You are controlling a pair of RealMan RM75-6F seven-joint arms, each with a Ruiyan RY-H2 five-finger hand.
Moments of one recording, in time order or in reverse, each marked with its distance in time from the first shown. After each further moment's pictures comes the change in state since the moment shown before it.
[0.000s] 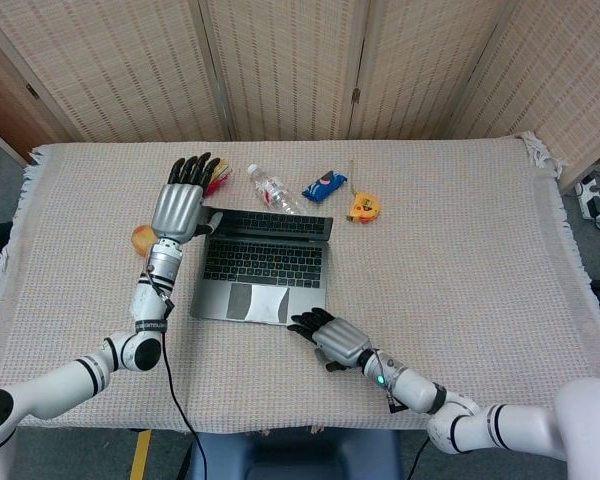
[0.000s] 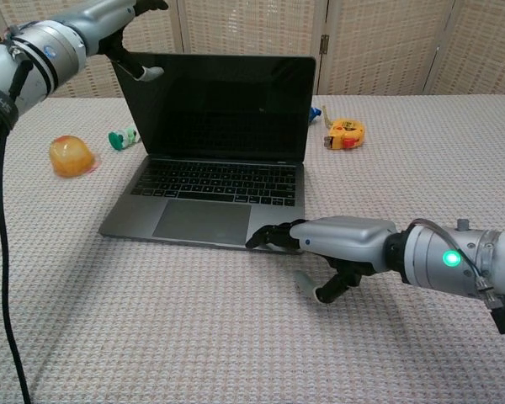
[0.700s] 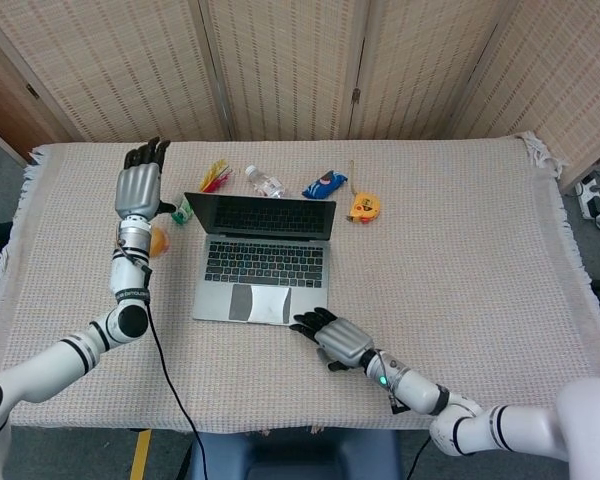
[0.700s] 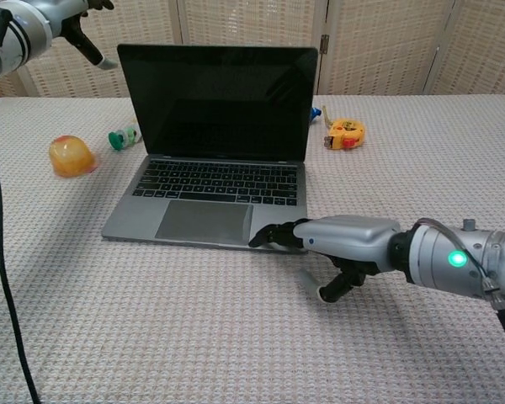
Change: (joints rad) left arm -0.041 0.068 -0.044 0.067 -0.317 -0.086 0.085; right arm -0.010 0.021 -0.006 -0.027 -0.017 0.067 -0.001
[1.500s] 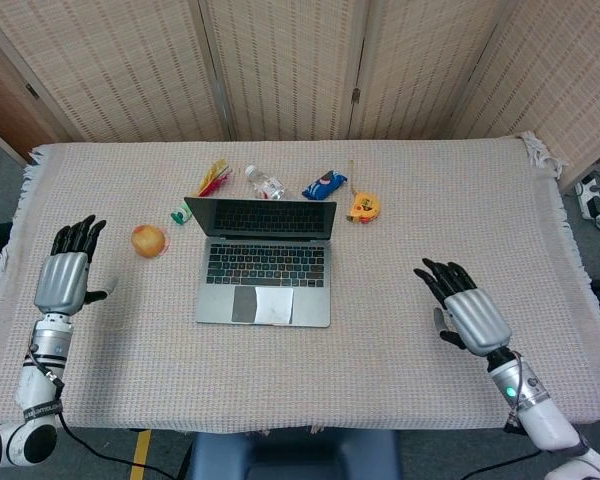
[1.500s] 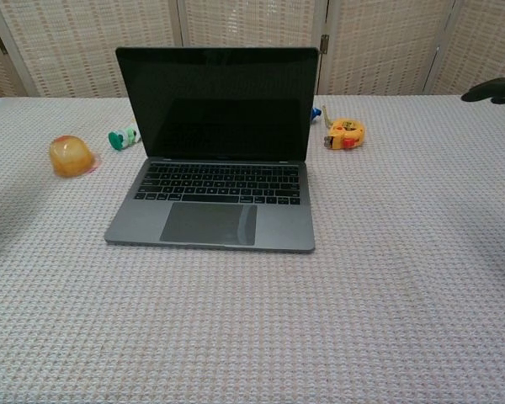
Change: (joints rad) left arm 0.486 0.295 0.336 -0.485 0.436 0.395 -0.237; right arm -0.354 0.464 -0.055 -0.276 -0.089 0.536 0.011
